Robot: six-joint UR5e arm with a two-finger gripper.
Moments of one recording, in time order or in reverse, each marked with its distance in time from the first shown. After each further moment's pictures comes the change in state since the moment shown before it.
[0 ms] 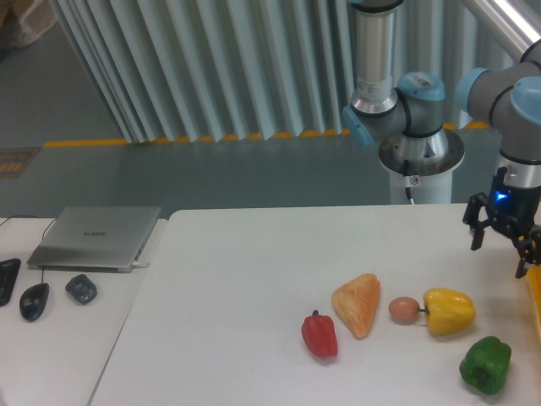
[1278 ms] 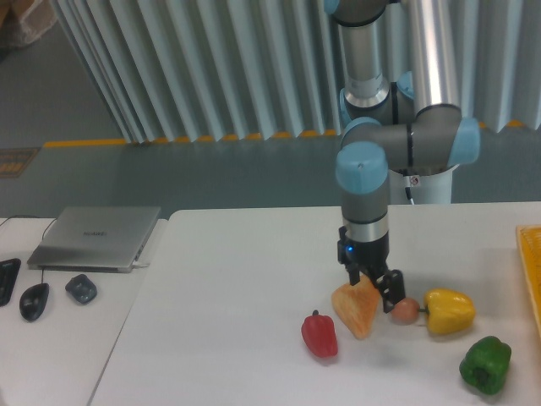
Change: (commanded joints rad) arm -0.414 -0.172 0.038 -0.021 0.207 -0.149
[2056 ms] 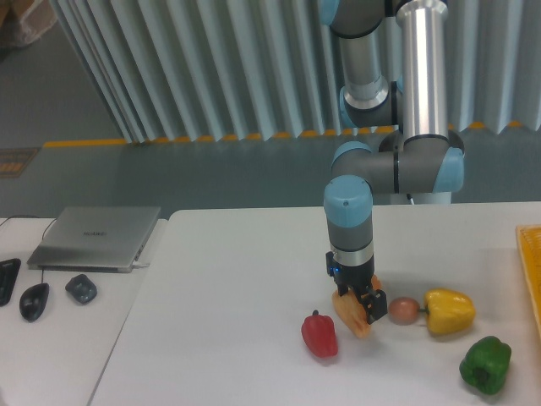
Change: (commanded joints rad) arm 0.002 -0.040 -0.012 -0.008 0.015 0.000
